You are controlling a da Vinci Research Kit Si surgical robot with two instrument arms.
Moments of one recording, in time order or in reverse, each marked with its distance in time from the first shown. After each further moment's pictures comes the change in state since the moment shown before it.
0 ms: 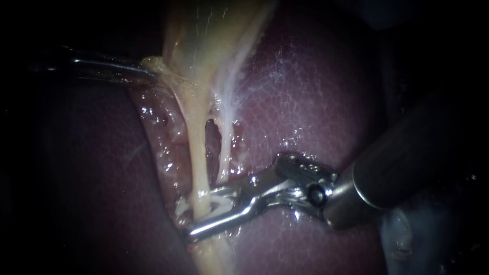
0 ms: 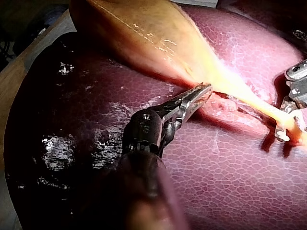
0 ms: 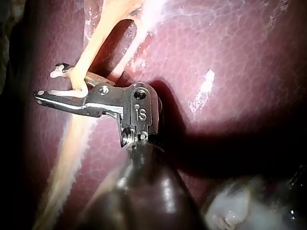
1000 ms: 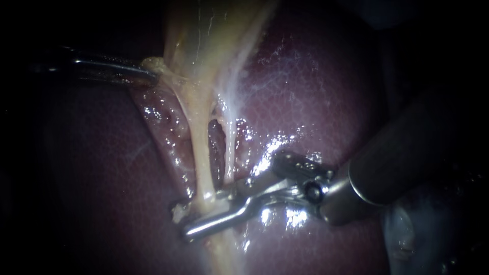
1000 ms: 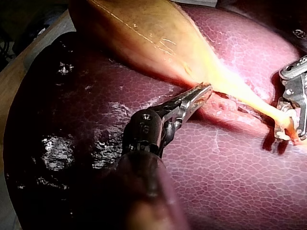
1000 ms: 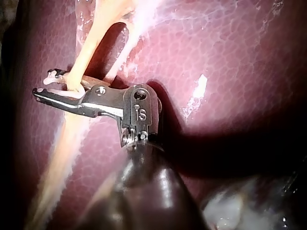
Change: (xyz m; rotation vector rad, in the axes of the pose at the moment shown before) right arm 0.000 0.002 -0.002 -0.007 -0.020 0.019; left arm 0.000 0.000 0.000 -0.001 0.003 0.001
